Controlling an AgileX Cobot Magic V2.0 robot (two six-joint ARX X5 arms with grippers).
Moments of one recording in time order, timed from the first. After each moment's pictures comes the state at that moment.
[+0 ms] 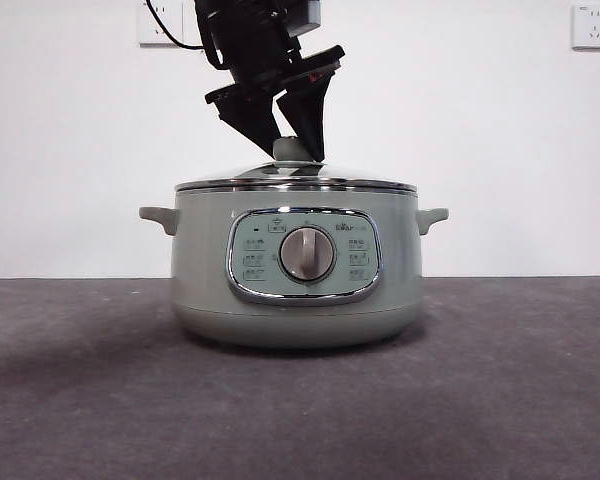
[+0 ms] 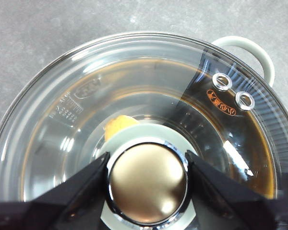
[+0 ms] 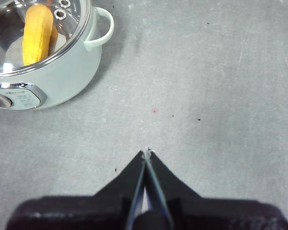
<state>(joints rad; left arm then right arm) -0.57 2.03 2.02 -0.93 0.05 0.14 0.54 0.91 1.28 -1.21 0.31 0.19</state>
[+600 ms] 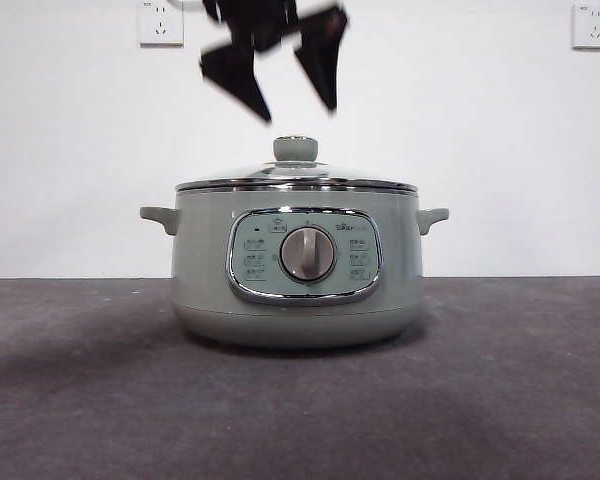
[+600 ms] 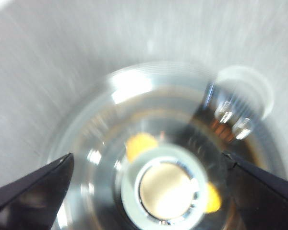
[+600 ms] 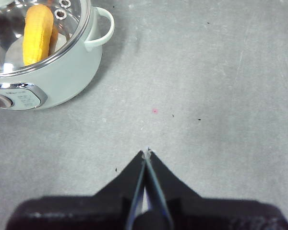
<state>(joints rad) -0.56 2.06 2.30 -1.07 0.03 0.12 0.54 0.91 1.28 -1.21 0.31 0.19</state>
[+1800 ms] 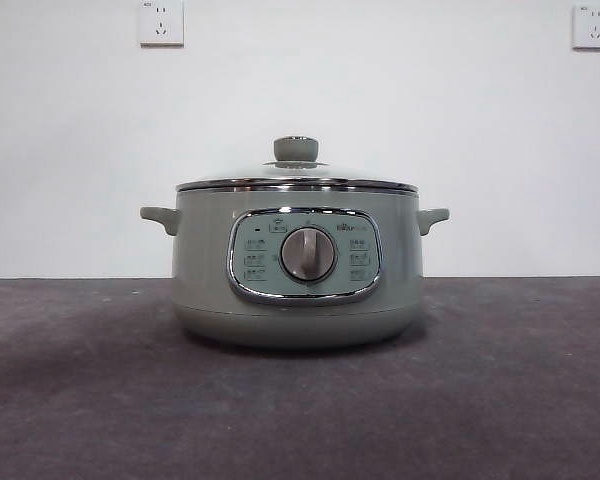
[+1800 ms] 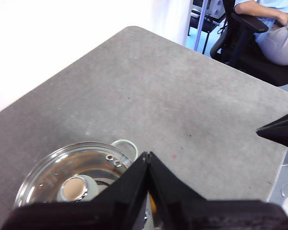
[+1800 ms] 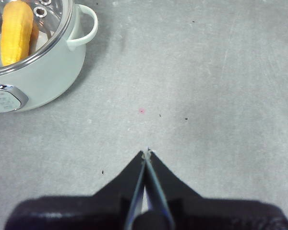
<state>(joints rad) -0.79 1.79 2.61 -1.32 0.06 0.03 0.54 0.94 1.28 -1.21 0.37 0.20</state>
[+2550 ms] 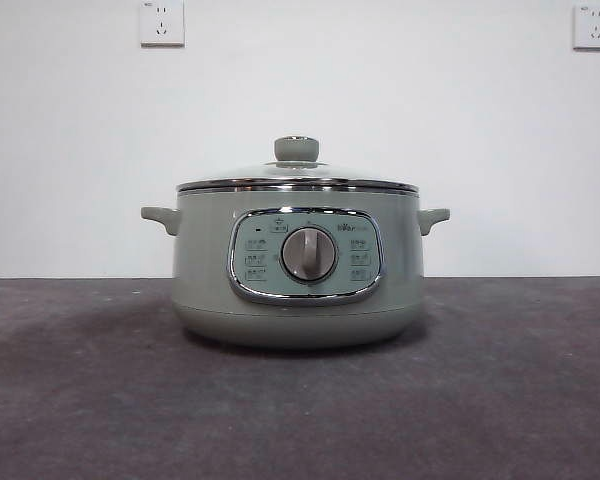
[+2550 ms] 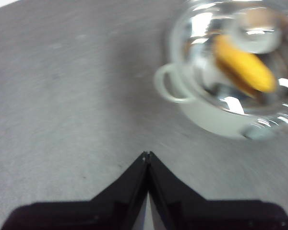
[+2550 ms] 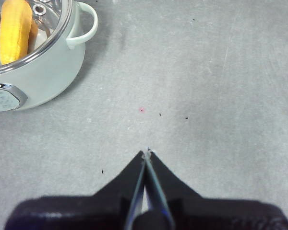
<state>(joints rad) -0.34 1.15 1.52 -1.13 -0.13 0.01 0.54 0.95 1.28 -1.21 0.37 0.20</state>
